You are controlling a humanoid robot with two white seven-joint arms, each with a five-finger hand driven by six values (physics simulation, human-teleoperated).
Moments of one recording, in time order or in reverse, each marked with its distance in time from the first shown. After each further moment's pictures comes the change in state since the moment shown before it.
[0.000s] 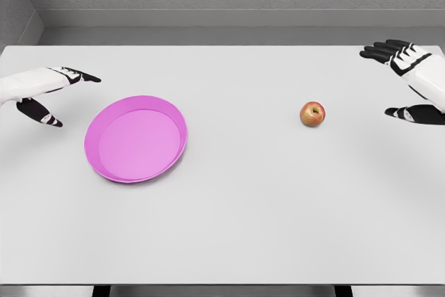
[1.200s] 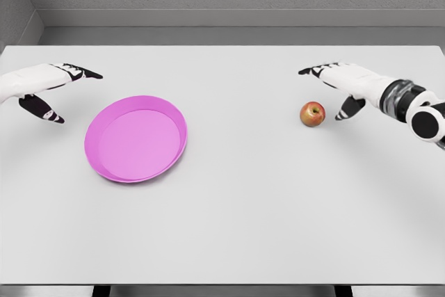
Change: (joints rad) left arm -0.022 -0.019 0.000 0.018 -0.024 0.000 0.000; right arm -0.683 0.260 0.685 0.110 -0.010 0.679 0.485
